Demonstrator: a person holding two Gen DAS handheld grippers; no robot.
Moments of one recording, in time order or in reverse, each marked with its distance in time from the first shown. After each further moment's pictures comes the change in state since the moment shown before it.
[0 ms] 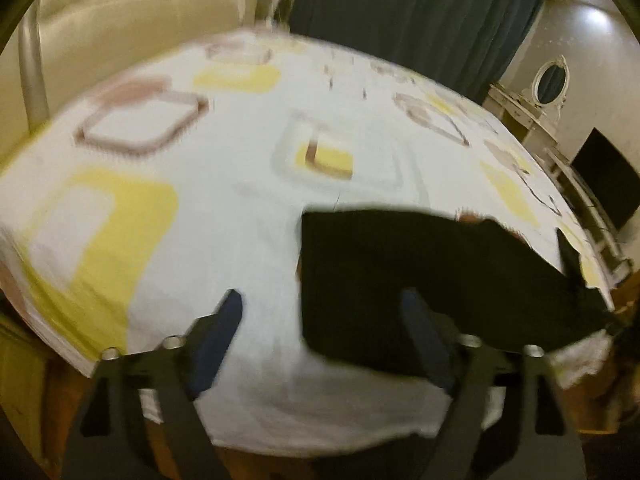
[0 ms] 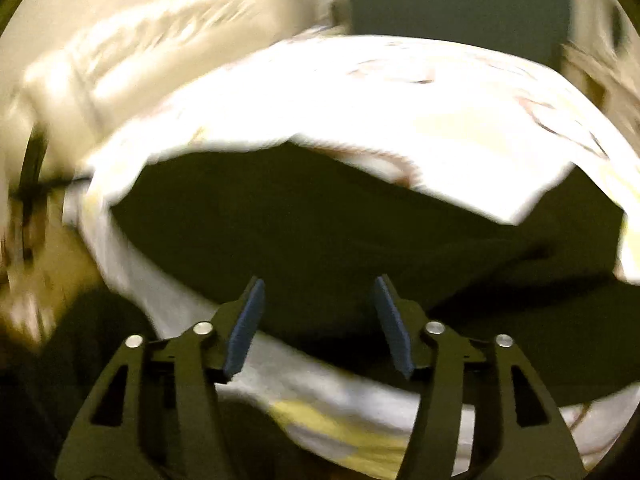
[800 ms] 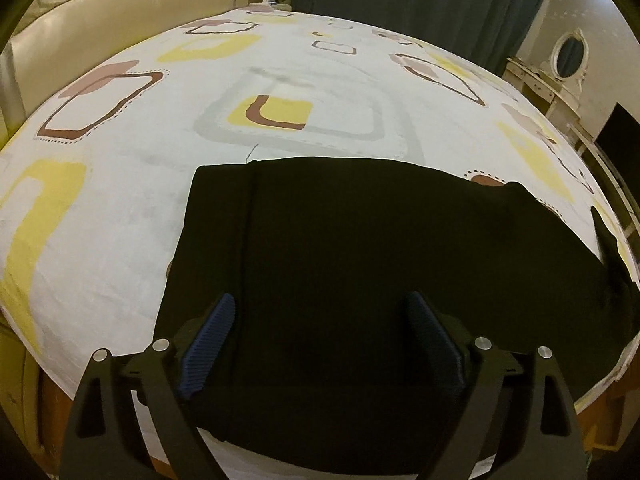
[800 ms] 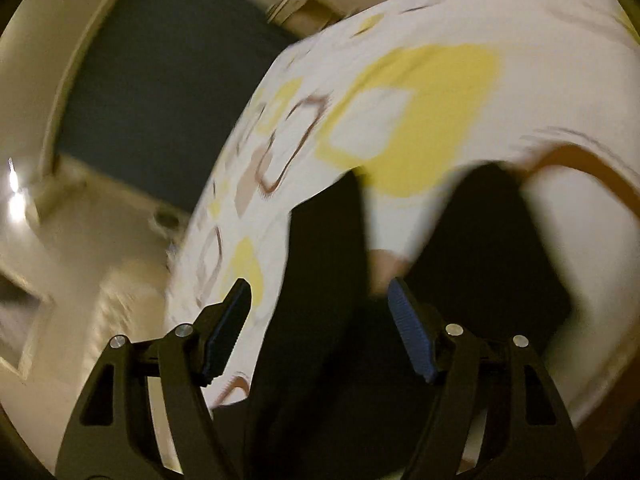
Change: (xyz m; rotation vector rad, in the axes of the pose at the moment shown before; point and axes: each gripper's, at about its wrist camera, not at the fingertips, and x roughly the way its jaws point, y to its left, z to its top) left arm 0.109 -0.065 -0.019 0.004 0.113 0.087; right arm -0.108 -0.301 -0.077 1.139 -0.411 -0.019
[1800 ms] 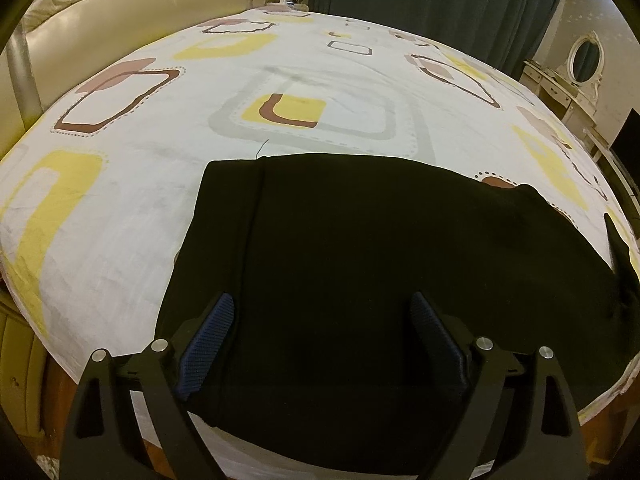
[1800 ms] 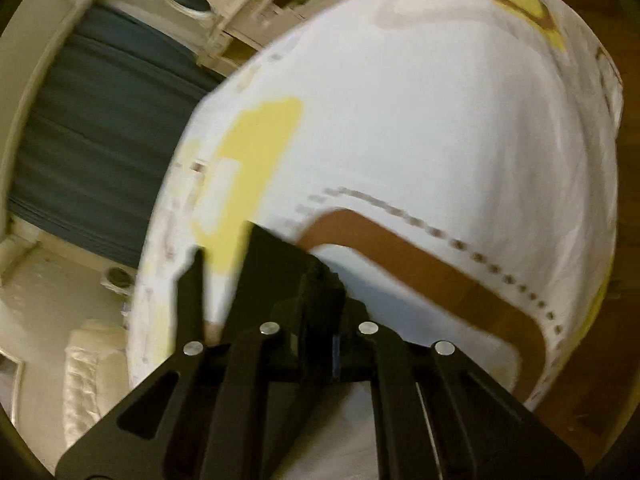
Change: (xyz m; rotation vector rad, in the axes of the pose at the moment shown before) left arm -0.005 -0.006 -0.006 -0.025 -0.005 0.062; right arm 0.013 -0.108 0.041 0.053 -0.074 -0.156
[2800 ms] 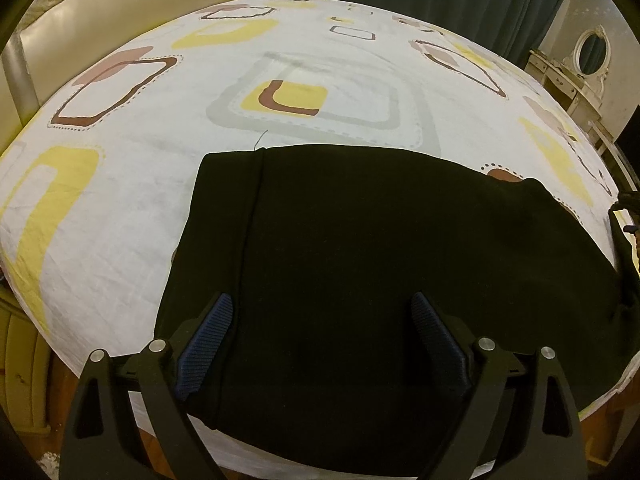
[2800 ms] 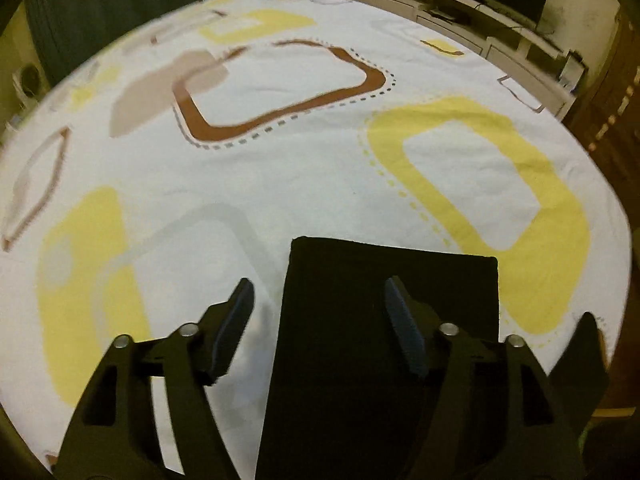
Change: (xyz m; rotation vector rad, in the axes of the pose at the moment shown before) left arm 0.005 -0.001 0.007 -0.007 0.068 0.010; right arm 0.248 0.321 -0.108 -0.716 0.120 -0.619
